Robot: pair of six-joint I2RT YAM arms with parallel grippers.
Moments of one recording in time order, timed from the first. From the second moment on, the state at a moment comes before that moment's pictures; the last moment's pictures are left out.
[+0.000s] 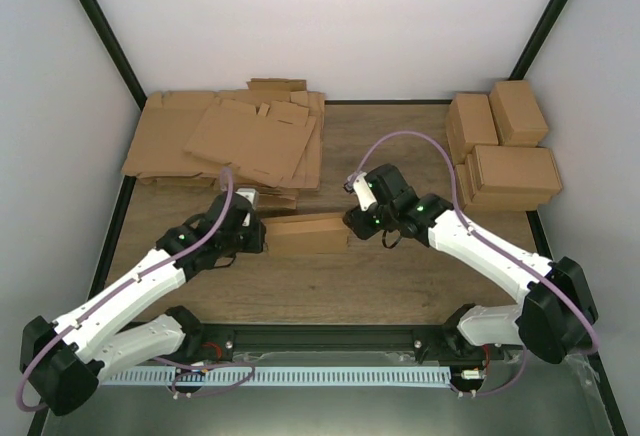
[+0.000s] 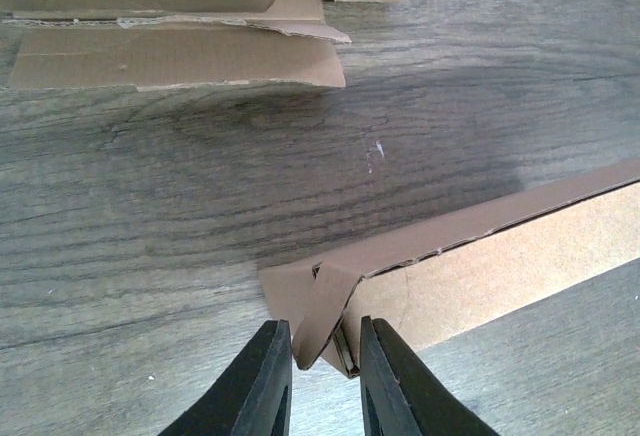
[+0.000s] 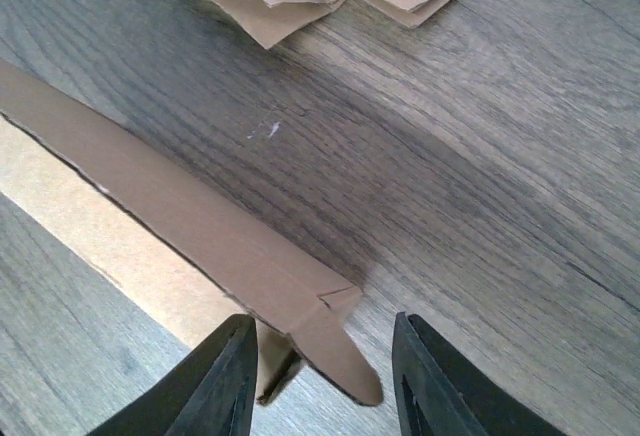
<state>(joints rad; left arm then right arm) -0.68 0.96 0.75 -0.66 -0.11 -0.53 0.68 1.28 0.93 -0.53 -0.12 0.09</state>
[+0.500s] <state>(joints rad) -0.68 0.96 0.78 -0.68 -0.10 -0.51 0.68 1.31 1.00 -0.61 -0.15 0.08</state>
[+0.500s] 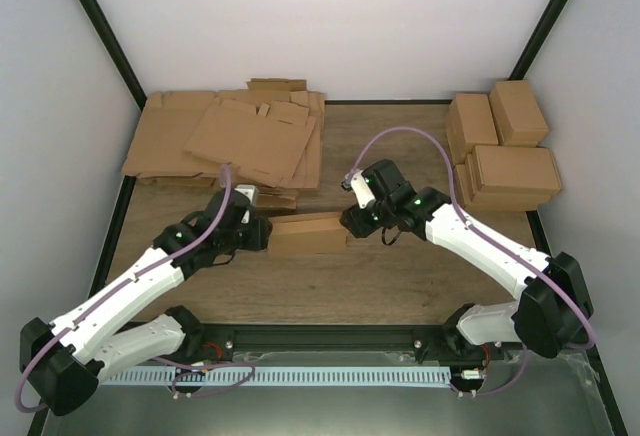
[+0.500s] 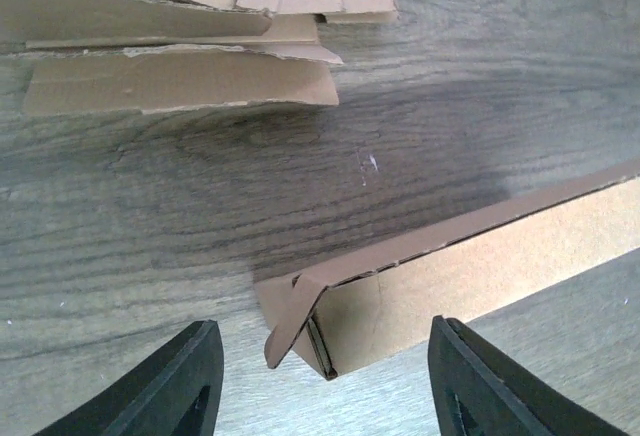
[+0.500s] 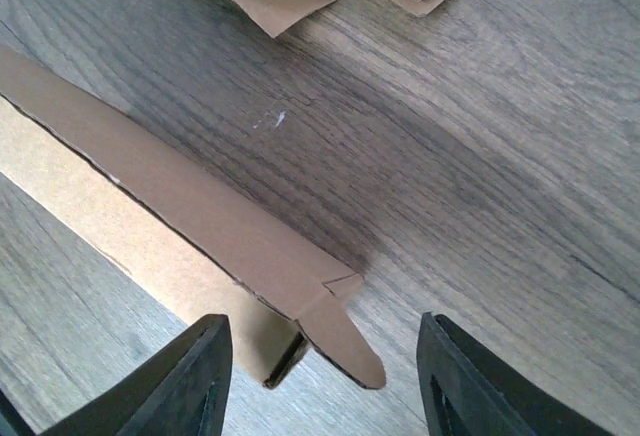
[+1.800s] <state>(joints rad) -0.68 0.99 0.81 -0.69 -0.06 -0.49 0.68 1.31 1.04 -0.68 -0.14 0.07</state>
